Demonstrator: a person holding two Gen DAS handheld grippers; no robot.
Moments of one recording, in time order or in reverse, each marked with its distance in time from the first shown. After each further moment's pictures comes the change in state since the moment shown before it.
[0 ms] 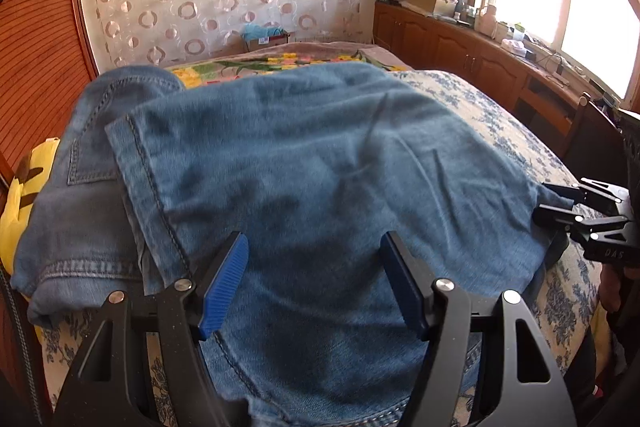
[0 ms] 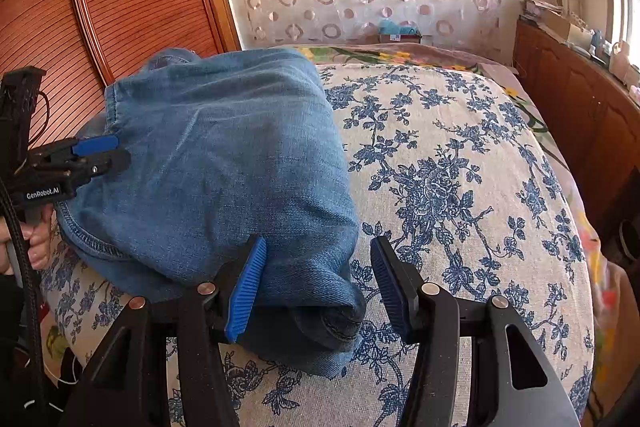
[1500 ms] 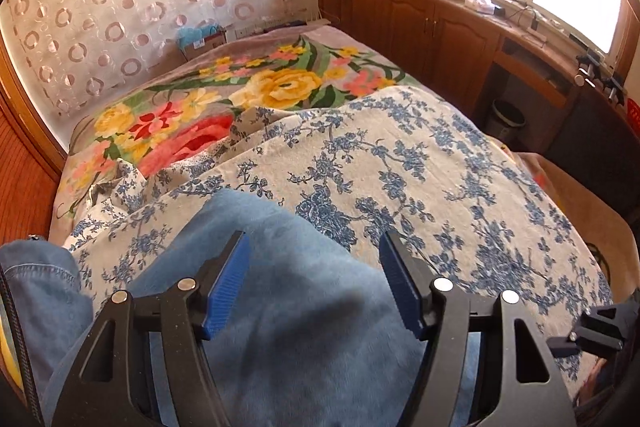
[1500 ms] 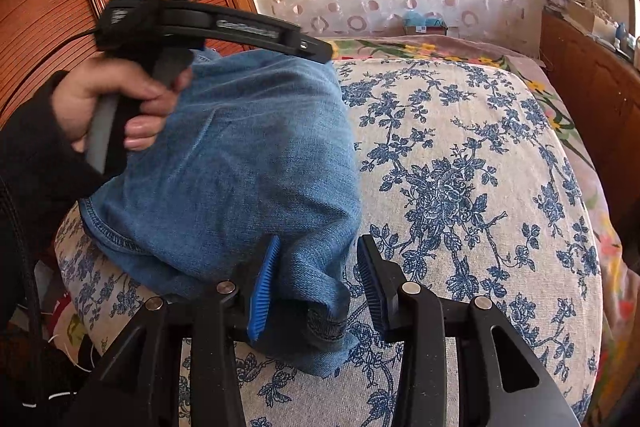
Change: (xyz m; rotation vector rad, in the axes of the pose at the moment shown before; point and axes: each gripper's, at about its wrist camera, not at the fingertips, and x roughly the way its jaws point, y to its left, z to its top) left arm 0.113 -0.113 0.158 0.181 0.126 -0.073; right arm 0.004 -0.015 0.008 0.001 0.031 0.117
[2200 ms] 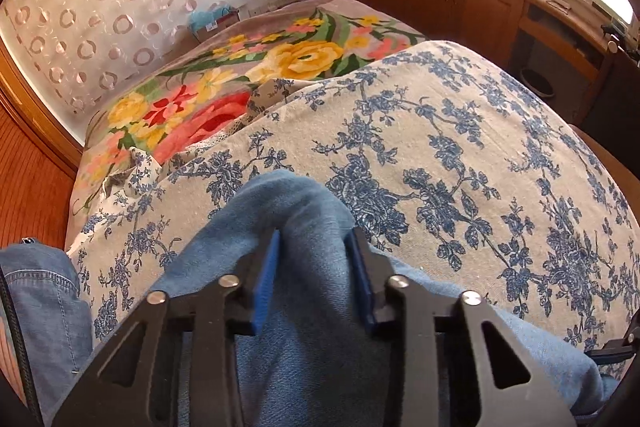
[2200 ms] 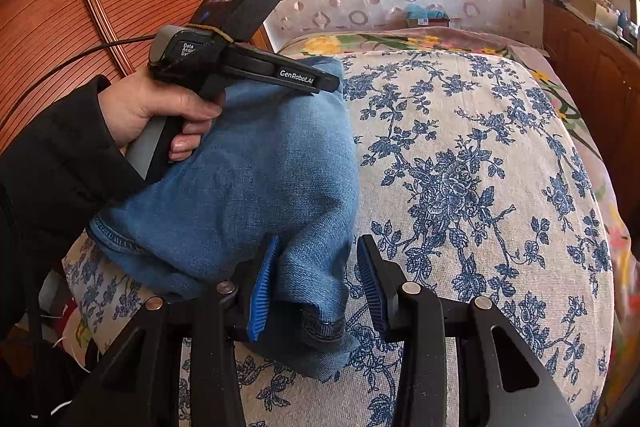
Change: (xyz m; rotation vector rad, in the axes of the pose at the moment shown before) left arm 0.044 0.001 -0.009 0.046 0.068 0.107; right arm 0.008 -0.002 0.003 0.030 0.013 0.024
